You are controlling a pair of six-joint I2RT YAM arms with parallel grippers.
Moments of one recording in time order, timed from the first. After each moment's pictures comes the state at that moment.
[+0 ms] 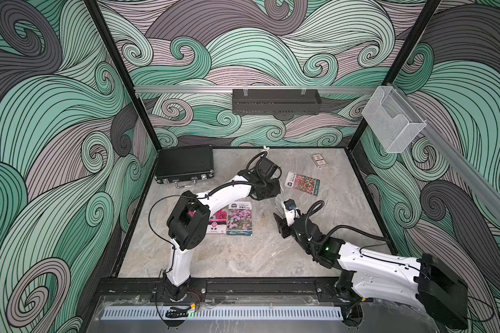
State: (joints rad) left arm -0.76 1.97 1.62 -0.57 0.17 -0.84; right arm 0.98 1.08 0.40 0.26 0.49 0.15
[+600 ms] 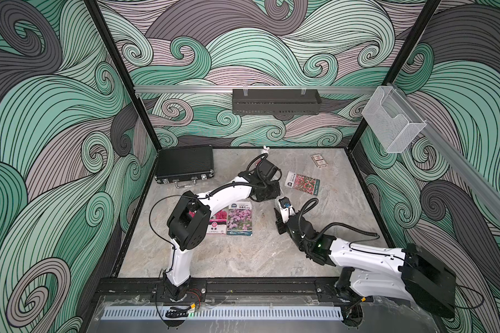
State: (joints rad) left arm -0.77 1.97 1.60 -0.57 0.17 -0.84; right arm 0.98 1.21 0.43 0.36 0.56 0.09
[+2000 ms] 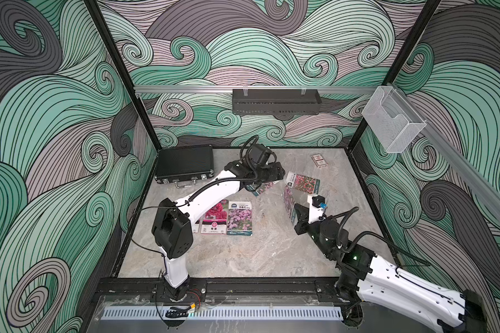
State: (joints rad) left arm -0.71 1.80 1.68 -0.55 0.09 -0.77; right arm 0.94 0.70 0.42 0.01 0.52 0.35
